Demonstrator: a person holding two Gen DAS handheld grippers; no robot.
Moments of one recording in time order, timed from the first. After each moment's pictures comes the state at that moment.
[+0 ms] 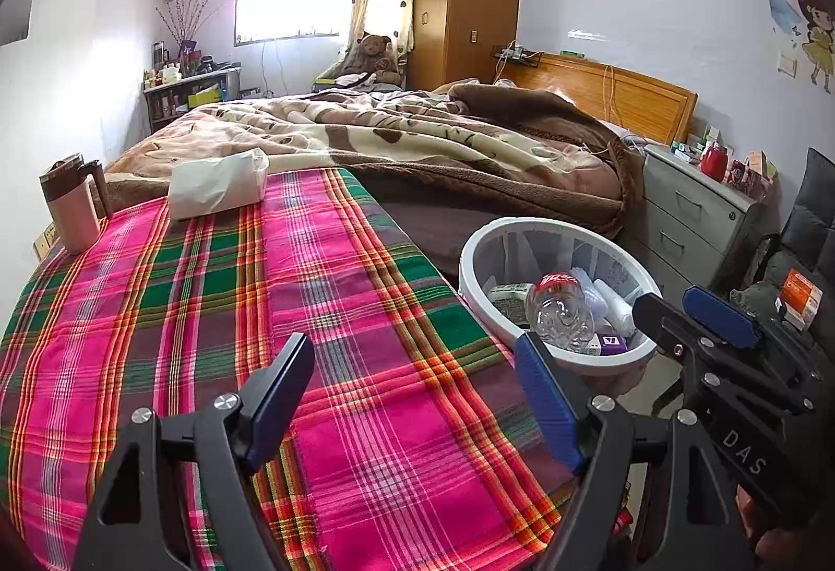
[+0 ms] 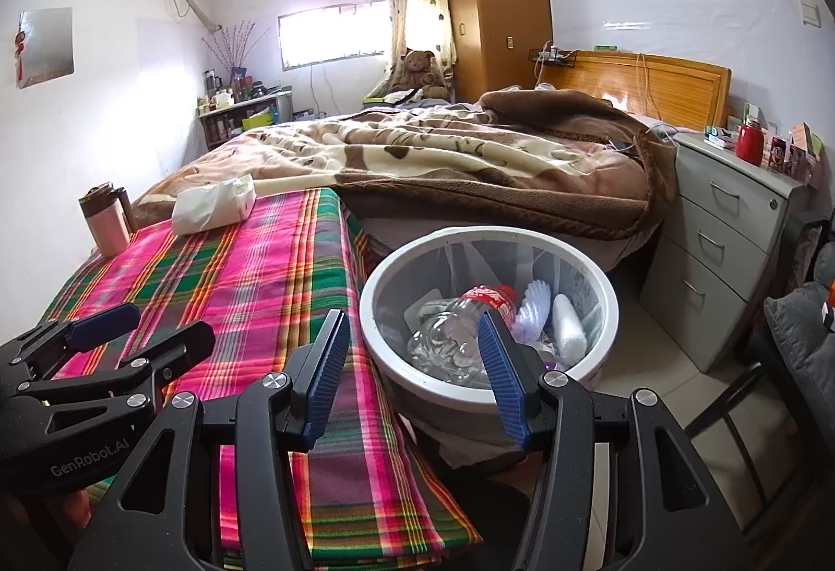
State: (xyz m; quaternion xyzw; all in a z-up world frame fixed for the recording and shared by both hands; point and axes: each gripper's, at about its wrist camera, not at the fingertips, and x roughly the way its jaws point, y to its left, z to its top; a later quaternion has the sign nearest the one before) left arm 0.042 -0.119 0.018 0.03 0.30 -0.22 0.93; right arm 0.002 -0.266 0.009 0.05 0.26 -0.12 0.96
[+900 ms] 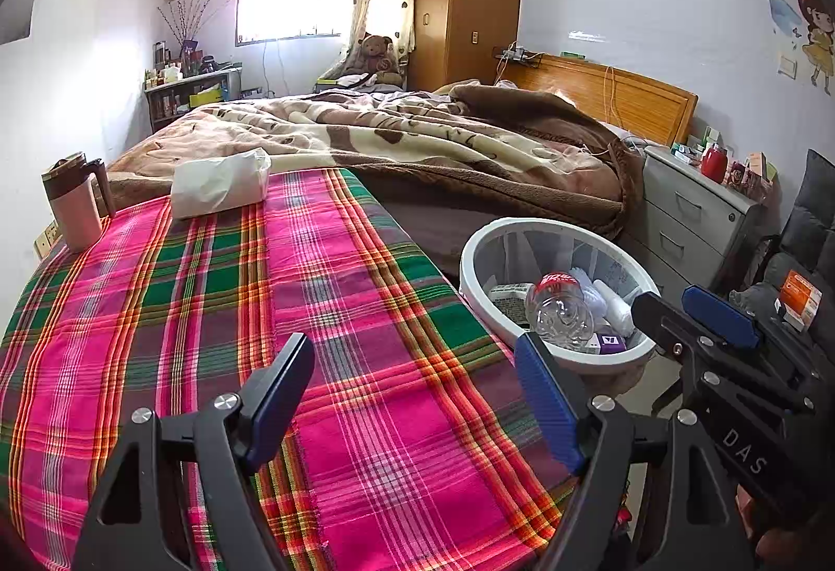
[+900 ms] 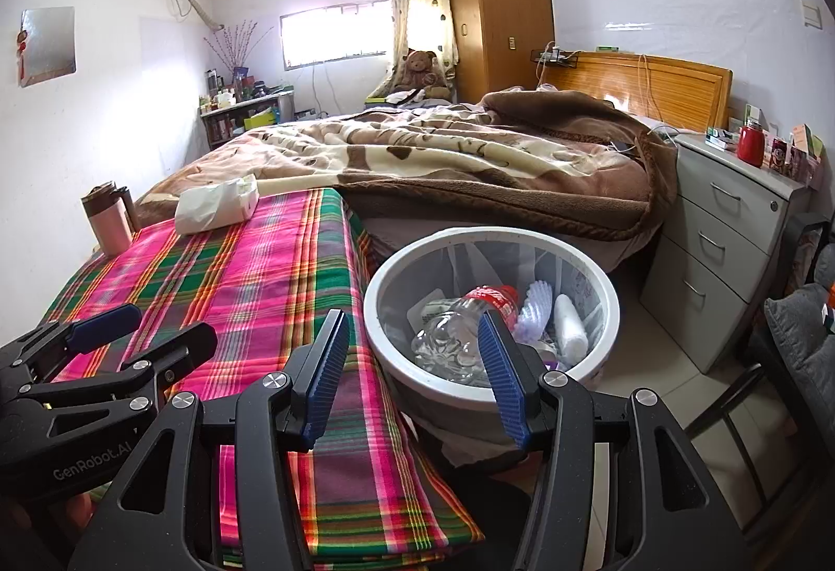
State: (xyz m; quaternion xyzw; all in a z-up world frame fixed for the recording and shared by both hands) left arm 0.039 -0.117 0.019 0.03 0.30 -0.22 0.93; right arm 0.001 -0.261 0.010 0.05 0.26 -0.12 0.96
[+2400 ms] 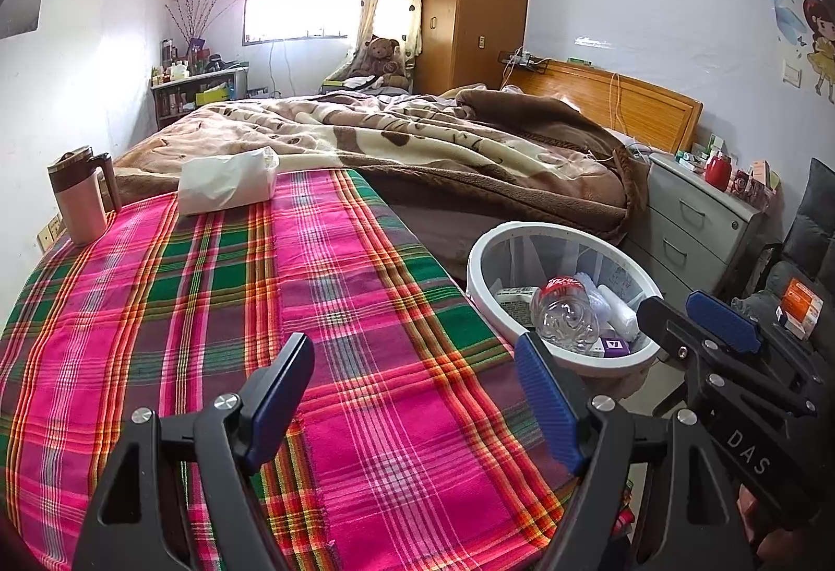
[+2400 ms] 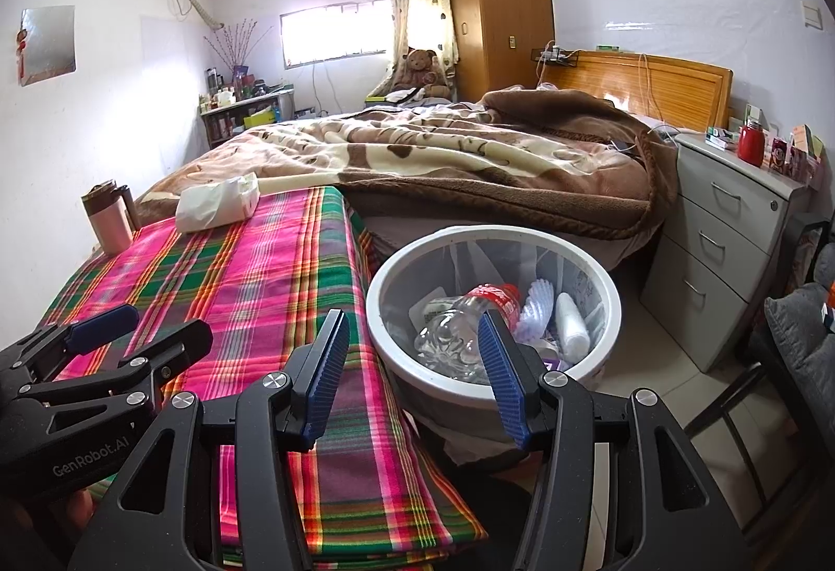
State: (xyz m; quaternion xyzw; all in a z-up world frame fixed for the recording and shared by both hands) left arm 0.040 -0.112 0.019 0.02 0.30 -0.21 0.93; right arm 0.001 -0.260 0.010 0.05 0.26 -0.12 0.96
